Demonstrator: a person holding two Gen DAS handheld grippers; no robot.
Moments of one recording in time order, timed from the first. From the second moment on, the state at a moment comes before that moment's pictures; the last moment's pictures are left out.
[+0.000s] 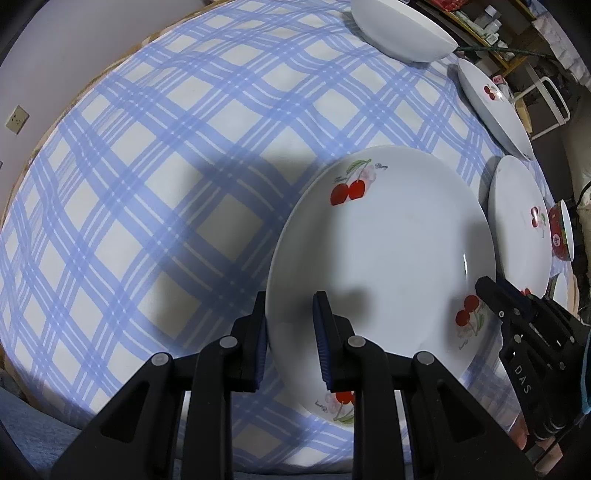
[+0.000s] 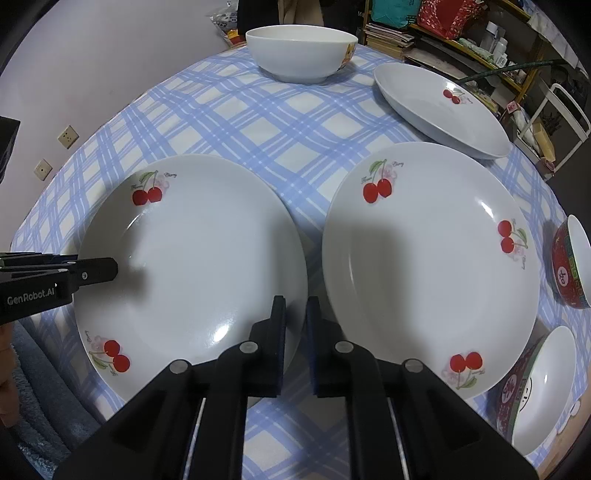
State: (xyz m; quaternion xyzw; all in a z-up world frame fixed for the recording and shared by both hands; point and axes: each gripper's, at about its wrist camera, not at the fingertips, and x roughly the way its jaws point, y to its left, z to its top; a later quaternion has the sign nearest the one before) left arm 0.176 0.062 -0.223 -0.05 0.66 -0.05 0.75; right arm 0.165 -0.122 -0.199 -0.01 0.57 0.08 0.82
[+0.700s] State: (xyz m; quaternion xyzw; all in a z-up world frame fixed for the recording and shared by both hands) left arm 0.174 0.062 -0.211 -0.01 0.64 -0.05 0.77; right arm 0.161 -0.127 -0.193 -0.01 0.57 0.08 0.82
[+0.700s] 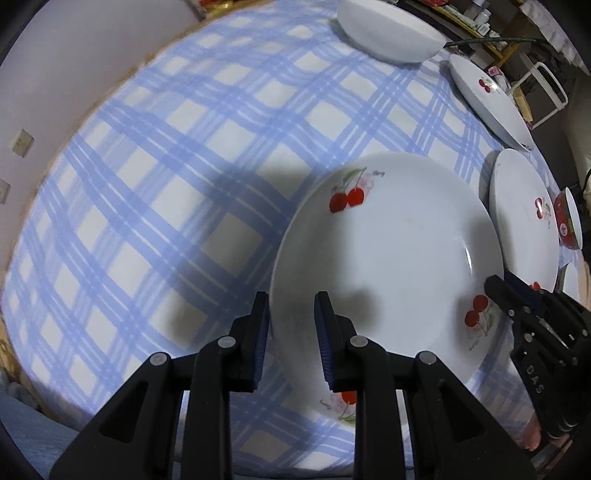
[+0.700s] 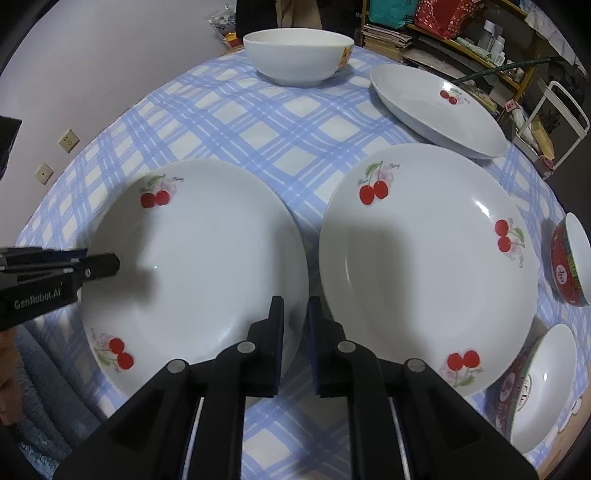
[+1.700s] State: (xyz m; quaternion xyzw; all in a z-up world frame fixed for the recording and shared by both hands) left arm 0.219 -0.058 -0.120 0.06 0.55 -0.13 0.83; right arm 0.177 -0.309 -0.103 0.07 0.53 -0.04 0.84
